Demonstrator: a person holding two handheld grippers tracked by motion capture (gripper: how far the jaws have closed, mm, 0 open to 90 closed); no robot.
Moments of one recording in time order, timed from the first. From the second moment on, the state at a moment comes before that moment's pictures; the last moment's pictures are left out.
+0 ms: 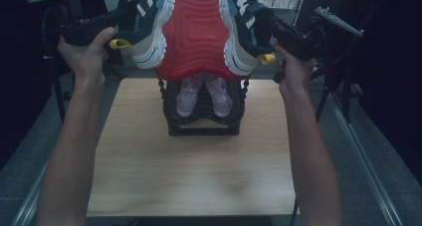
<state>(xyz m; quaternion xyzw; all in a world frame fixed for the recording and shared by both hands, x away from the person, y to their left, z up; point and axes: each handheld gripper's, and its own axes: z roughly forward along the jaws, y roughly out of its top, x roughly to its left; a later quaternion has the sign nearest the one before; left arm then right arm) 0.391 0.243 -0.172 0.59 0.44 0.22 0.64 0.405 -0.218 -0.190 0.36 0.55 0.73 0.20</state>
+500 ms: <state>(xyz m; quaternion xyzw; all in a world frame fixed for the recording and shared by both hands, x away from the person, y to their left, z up) 0.410 0.211 -0.164 0.60 0.43 0.22 0.64 0.424 -0.195 -0.184 0.36 0.57 0.72 0.20</state>
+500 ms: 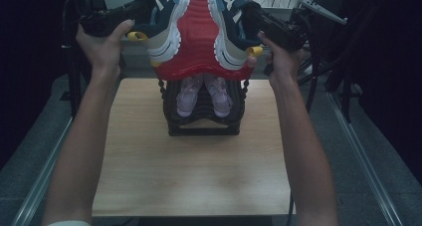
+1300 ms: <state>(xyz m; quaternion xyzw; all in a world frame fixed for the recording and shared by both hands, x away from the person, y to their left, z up) 0.429 0.194 -0.181 0.60 0.43 0.23 0.63 0.452 -0.170 -0.184 0.36 0.60 0.68 0.24</state>
